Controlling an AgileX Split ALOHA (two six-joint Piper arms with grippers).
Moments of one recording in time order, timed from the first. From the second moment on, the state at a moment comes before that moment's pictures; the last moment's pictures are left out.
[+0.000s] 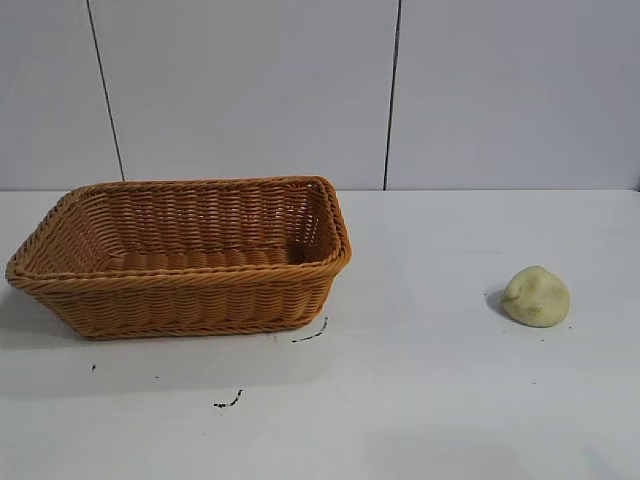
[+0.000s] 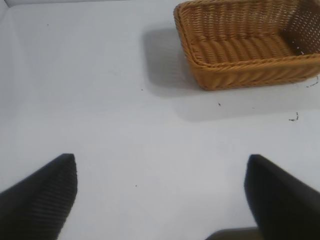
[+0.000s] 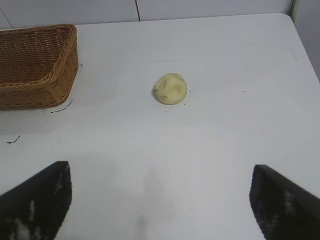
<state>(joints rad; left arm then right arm) -0.06 0.00 -0.50 0.04 1.06 0.03 0.01 -0.01 -0.49 0.10 1.02 0.00</state>
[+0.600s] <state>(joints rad) -0.06 0.00 -0.50 0.04 1.06 0.03 0.01 -0.01 -0.49 0.08 1.02 0.01</state>
